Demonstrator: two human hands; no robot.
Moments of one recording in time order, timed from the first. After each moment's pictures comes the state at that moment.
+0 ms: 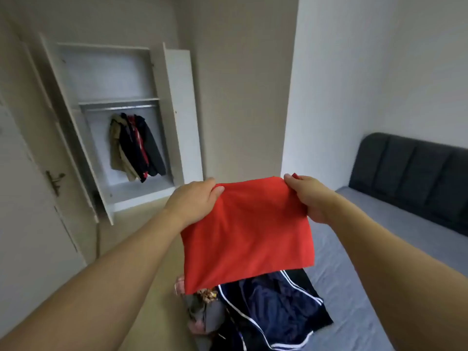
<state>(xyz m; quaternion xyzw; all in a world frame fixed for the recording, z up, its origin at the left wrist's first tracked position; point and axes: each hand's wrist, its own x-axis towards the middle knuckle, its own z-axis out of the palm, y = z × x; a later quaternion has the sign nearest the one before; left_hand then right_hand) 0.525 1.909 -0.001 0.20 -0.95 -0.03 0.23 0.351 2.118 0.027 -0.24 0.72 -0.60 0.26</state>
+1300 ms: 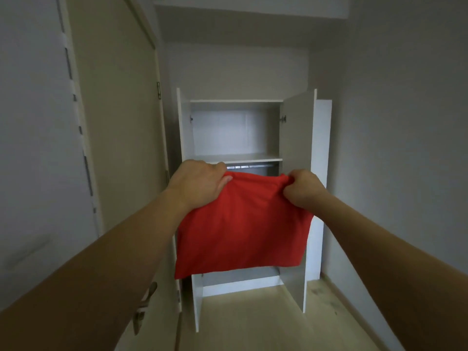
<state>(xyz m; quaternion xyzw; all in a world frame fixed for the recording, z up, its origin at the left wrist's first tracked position) 0.502 0.968 0.155 0.26 -0.83 0.41 0.28 0.271 1.077 0.143 -0.52 0.76 -0.38 -0.04</state>
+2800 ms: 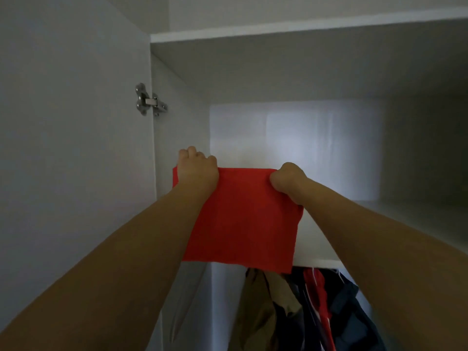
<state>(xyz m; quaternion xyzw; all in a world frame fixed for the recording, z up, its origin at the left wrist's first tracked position) 0.118 -0.119 0.205 0.63 -0.67 0.37 0.12 -0.078 -0.096 0.200 -0.56 0.70 -0.43 0.09</state>
